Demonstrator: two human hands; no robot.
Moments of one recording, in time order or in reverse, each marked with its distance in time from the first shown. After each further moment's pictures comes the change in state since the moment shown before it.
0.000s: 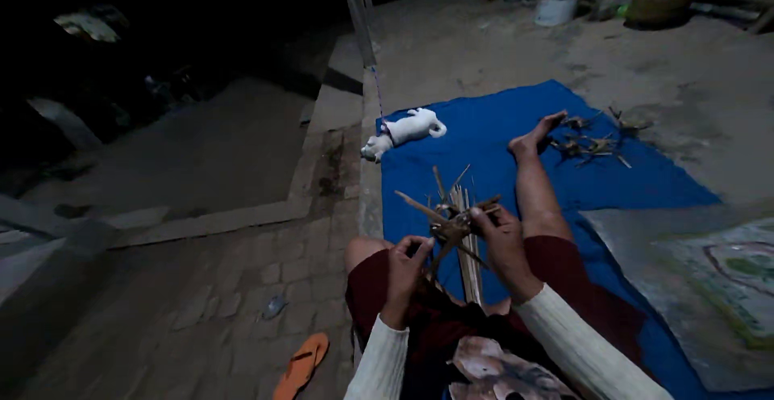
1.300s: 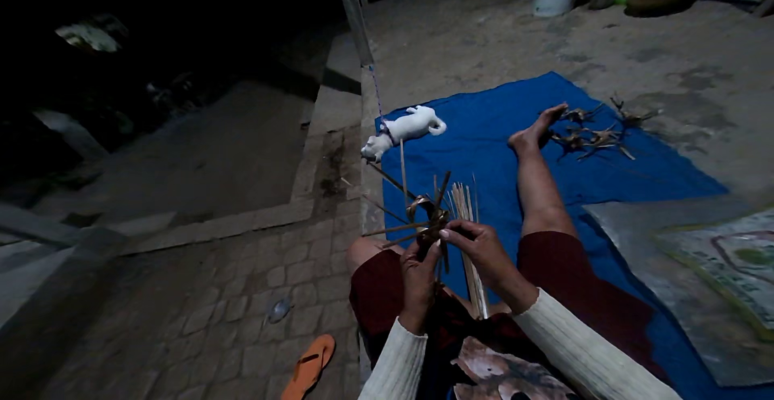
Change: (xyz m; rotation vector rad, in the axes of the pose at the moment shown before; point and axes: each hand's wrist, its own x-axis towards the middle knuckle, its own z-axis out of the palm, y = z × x) left_hand -0.007 -0.010 0.029 -0.314 0.108 0.037; right_hand -0.014 -0.008 0.014 -0.038 -0.309 0.176
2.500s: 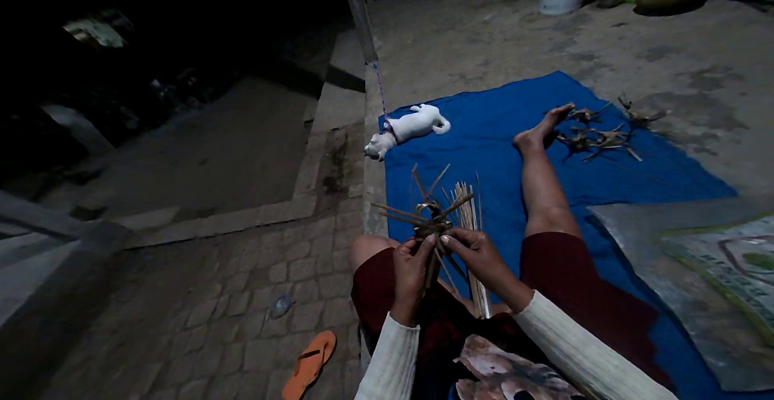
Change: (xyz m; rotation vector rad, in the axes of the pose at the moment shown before) left_hand 0.014 0.007 -0.017 0.125 0.023 -0.123; right_hand 0.002 0.029 -0.004 -0.201 -0.128 -0.071
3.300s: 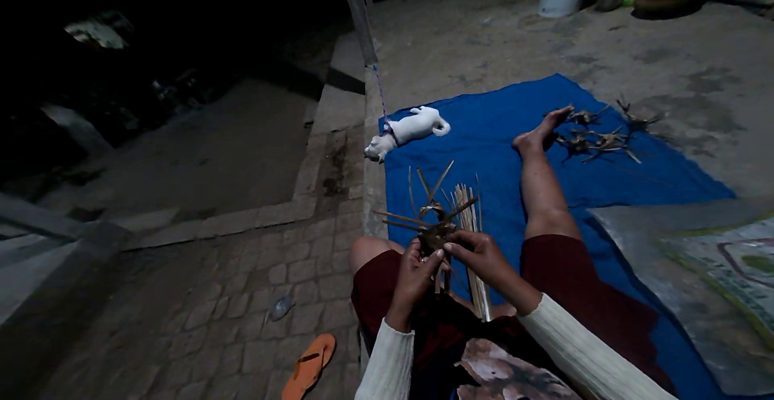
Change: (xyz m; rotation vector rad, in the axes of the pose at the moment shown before) left_hand -0.003 0.004 -0.009 0.004 -0.289 -0.084; right_hand 0.001 -0.005 -0.011 -0.086 -0.042 0.083
